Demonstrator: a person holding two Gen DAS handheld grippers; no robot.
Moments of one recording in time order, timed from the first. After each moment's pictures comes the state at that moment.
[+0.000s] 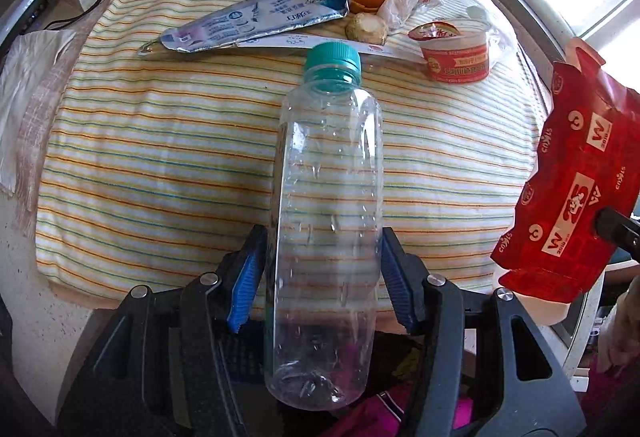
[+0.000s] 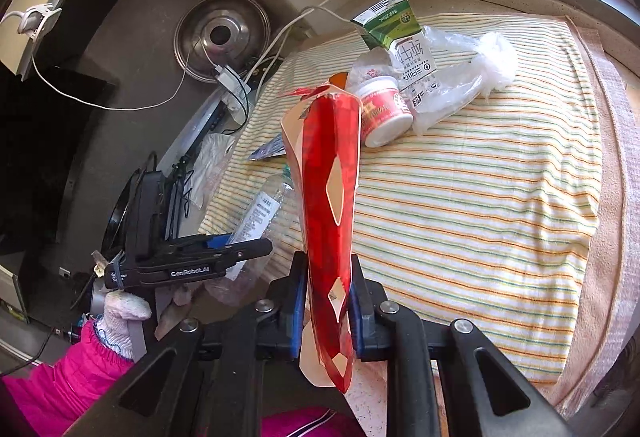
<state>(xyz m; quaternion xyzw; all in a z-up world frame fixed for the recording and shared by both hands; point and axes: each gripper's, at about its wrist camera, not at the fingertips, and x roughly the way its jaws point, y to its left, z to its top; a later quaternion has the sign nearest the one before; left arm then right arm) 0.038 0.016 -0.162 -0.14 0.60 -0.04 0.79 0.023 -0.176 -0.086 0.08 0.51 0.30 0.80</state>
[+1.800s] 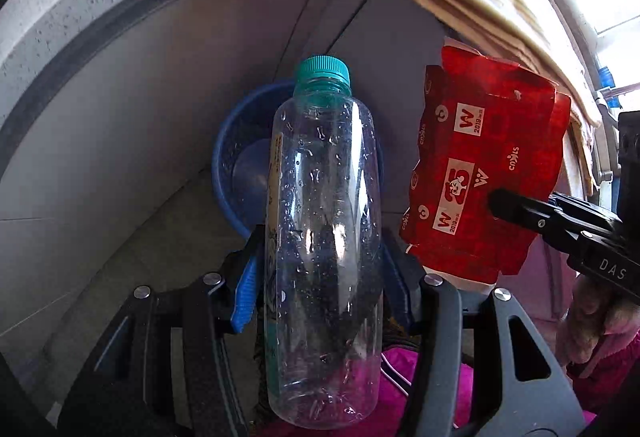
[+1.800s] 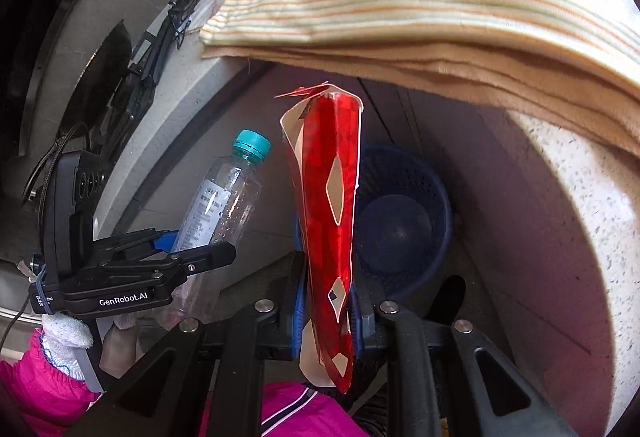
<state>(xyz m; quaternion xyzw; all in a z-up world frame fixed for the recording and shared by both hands) -0.191 0.088 -0.253 -0.22 0.64 0.00 0.74 -0.117 -0.055 -0.240 -0.02 0.61 0.30 0.73</state>
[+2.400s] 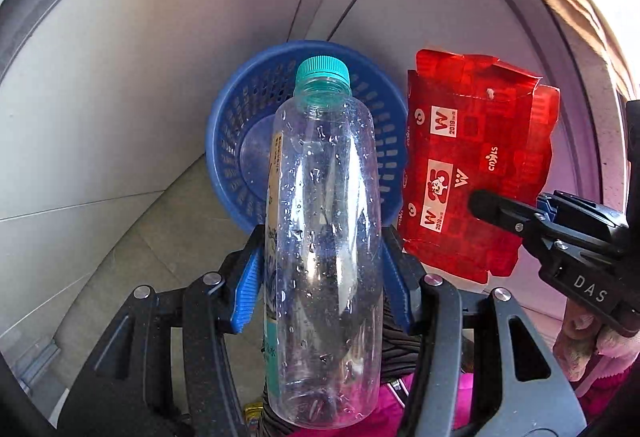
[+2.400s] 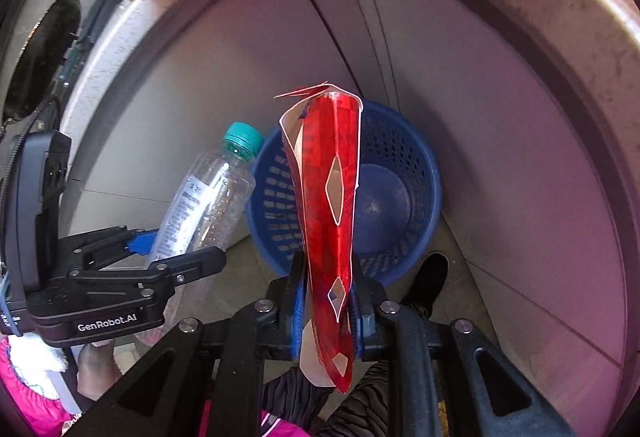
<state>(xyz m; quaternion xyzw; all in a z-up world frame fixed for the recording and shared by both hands) -0.167 0.060 -0.306 -0.20 0.68 0.02 0.71 -0.106 -0.041 -0.312 -0.07 0.65 0.25 0.72</state>
